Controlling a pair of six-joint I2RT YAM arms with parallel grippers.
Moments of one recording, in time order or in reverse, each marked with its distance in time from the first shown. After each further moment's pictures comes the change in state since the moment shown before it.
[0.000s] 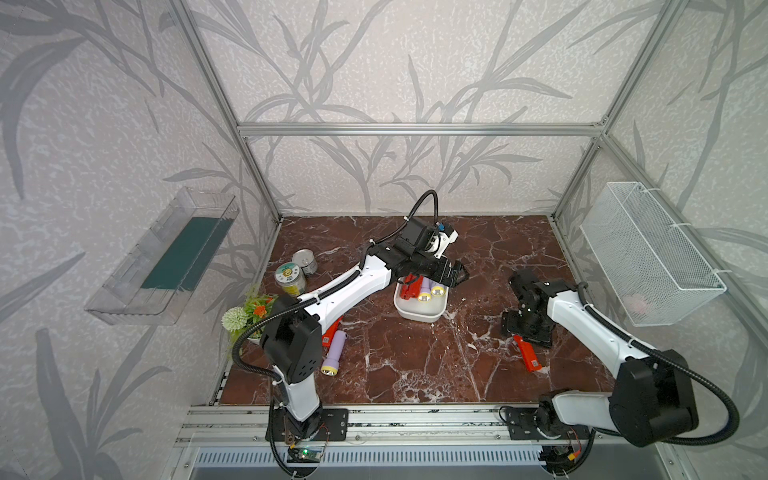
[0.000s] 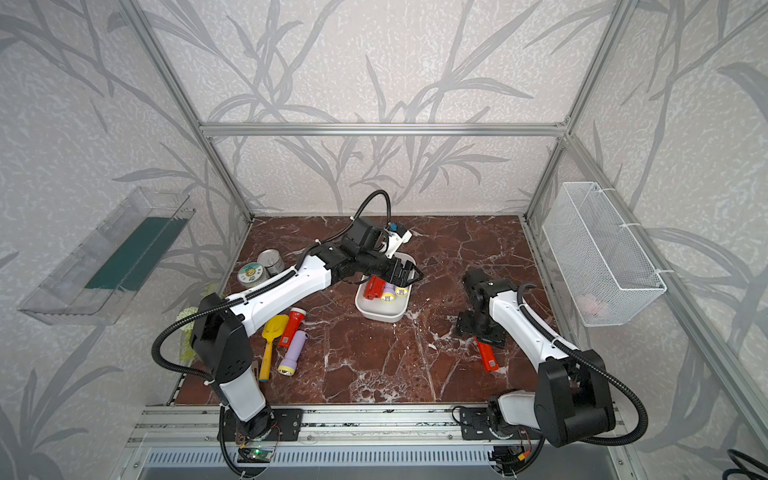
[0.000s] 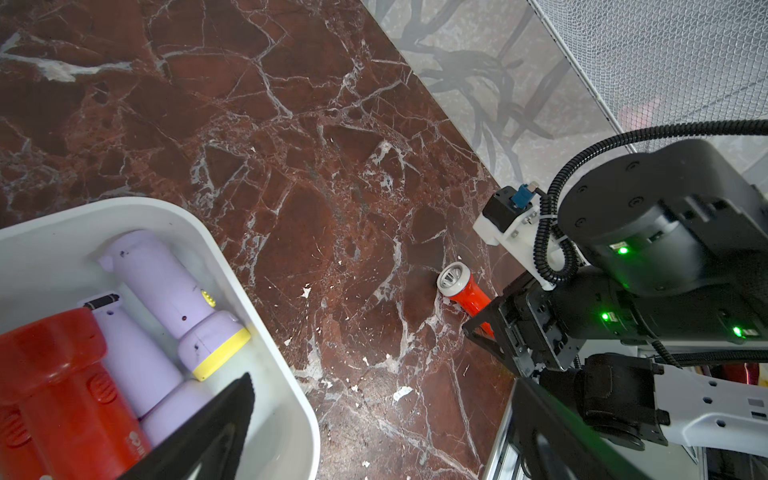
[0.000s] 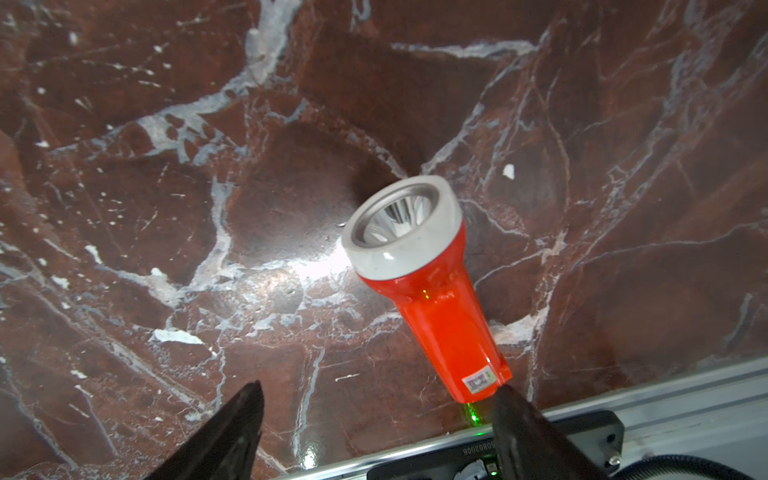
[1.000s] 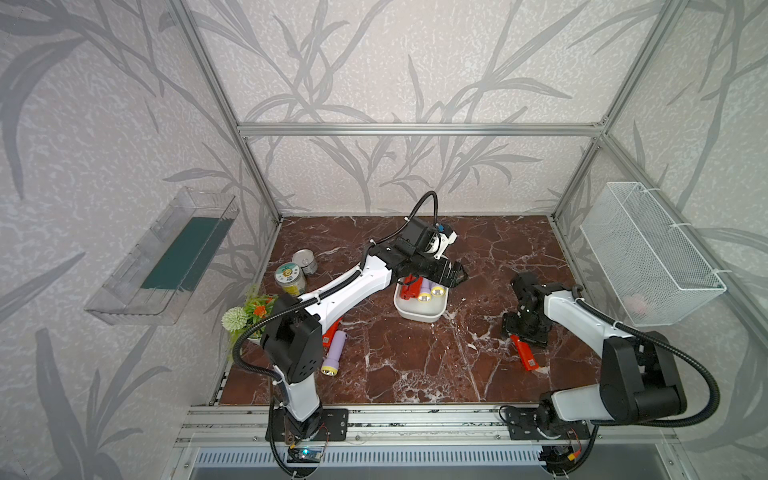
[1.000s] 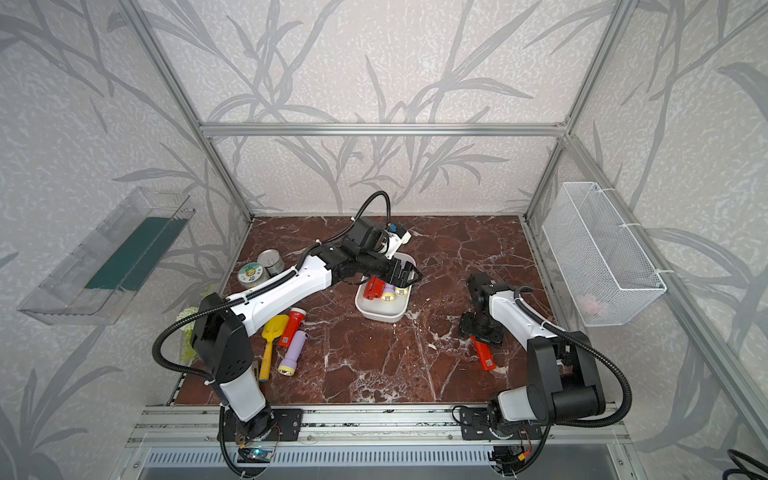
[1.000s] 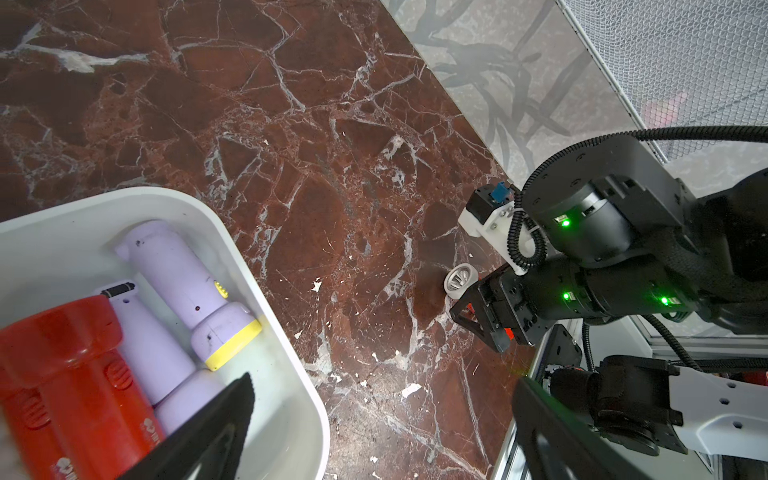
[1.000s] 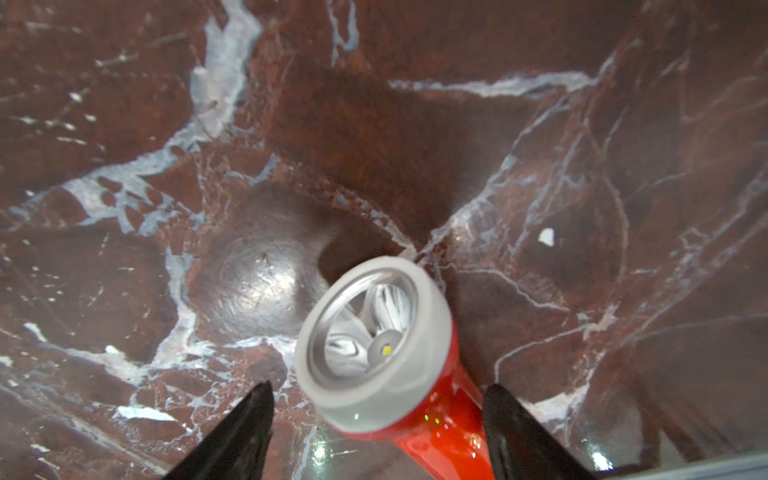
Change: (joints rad) left arm -0.001 0.001 0.000 -0.026 -0.038 0.003; right arm -0.070 0.096 -0.080 0.186 -0.064 -0.077
